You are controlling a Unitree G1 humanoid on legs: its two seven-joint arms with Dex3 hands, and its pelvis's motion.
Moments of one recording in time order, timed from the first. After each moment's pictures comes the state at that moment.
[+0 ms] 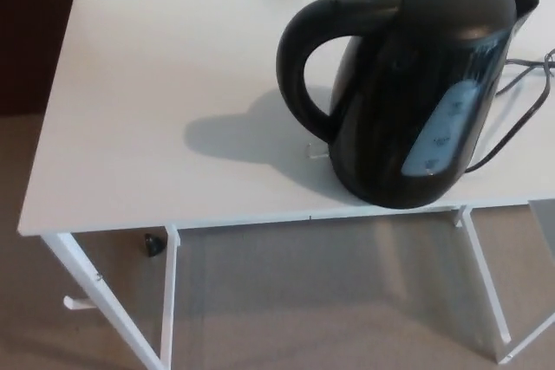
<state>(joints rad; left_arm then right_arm) 0.16 0.49 0.18 0.94 -0.09 -0.23 -0.28 0.19 -0.41 -0.16 1.05 -0.07 -0.42 0.02</state>
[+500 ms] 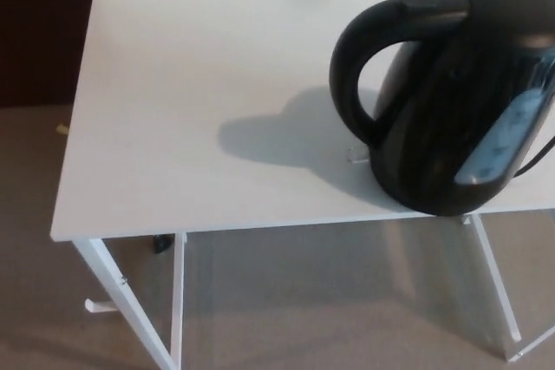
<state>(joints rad) 0.09 0.50 0.35 0.92 -0.15 -0.21 -0.22 0.16 -0.41 -0.16 1.03 -0.07 -0.40 0.02</state>
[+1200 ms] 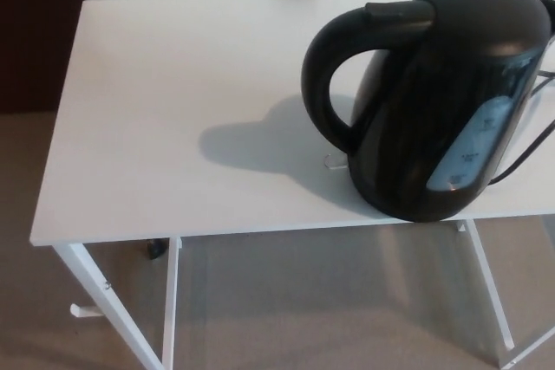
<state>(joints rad) 0.00 0.76 0.75 0.48 -0.36 -0.04 -0.19 0.11 -0.41 -0.17 1.05 -0.07 -0.40 0.01</state>
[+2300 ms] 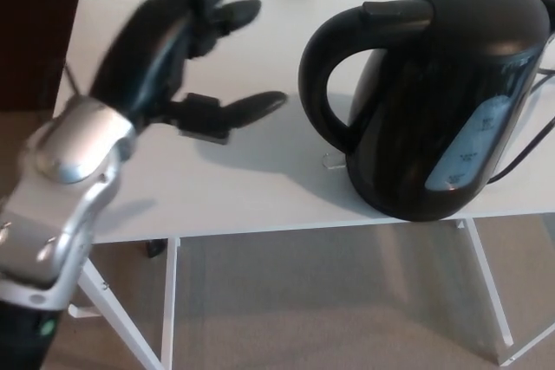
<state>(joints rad) -0.47 0.41 -0.21 -0.11 -0.20 0.26 -0.17 0.10 -0.40 -0.14 1.02 -0.07 -0.40 0.01</state>
